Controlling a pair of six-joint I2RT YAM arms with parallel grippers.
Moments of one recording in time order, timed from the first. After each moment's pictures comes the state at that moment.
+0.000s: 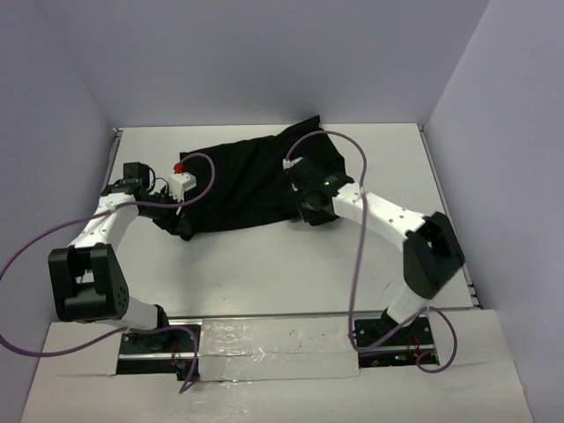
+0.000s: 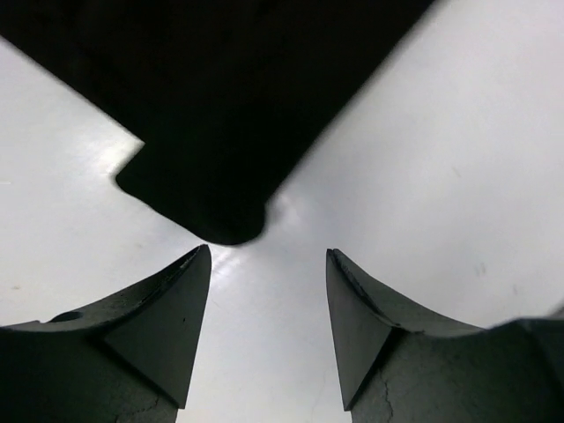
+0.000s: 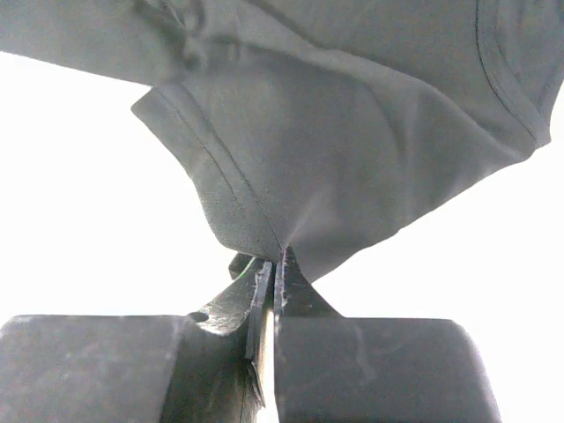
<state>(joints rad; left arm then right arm) 0.06 1.47 1.01 -0.69 0.48 0.59 0.66 1.73 1.33 -0.70 0.23 0.16</state>
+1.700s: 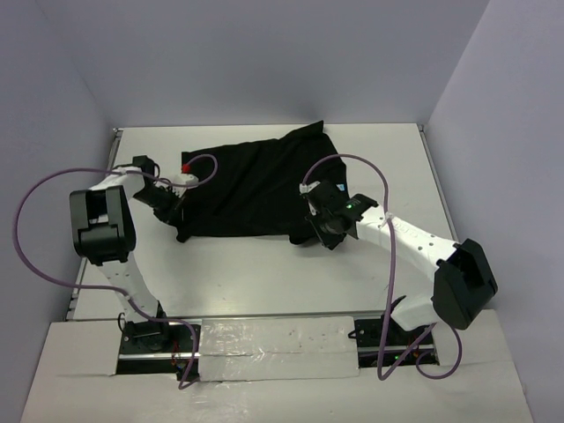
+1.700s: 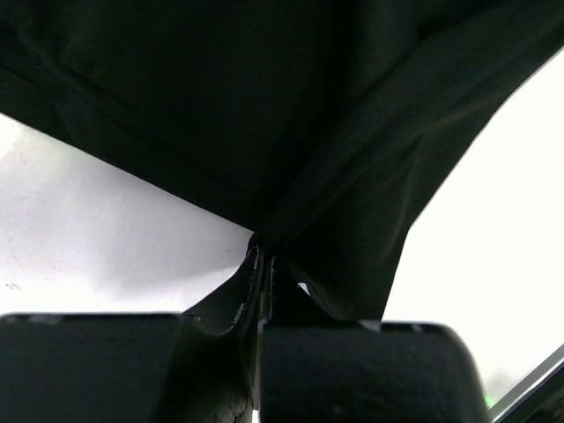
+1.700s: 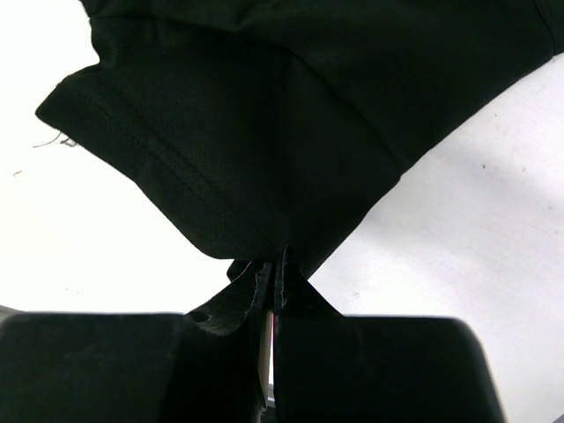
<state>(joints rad) 0.11 1.95 1.30 -0.88 0.49 0.89 0.68 1.39 1.01 -0.77 0.17 0.13</state>
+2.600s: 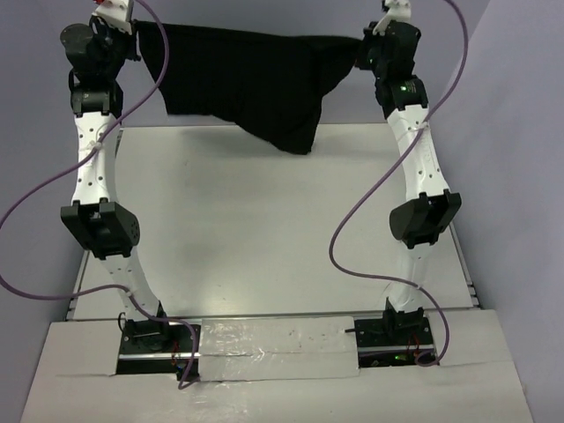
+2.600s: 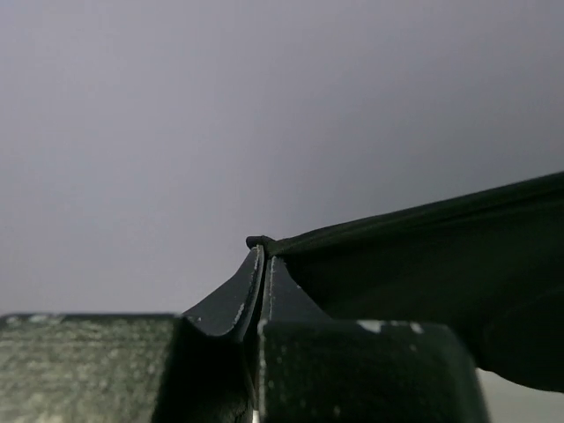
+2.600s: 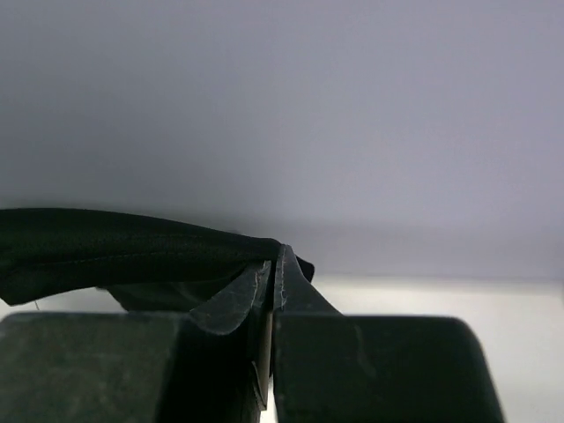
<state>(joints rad) 0.09 2.02 2.31 -0.10 0.31 0.24 0.14 2.06 2.37 -0.45 0.04 0.16</state>
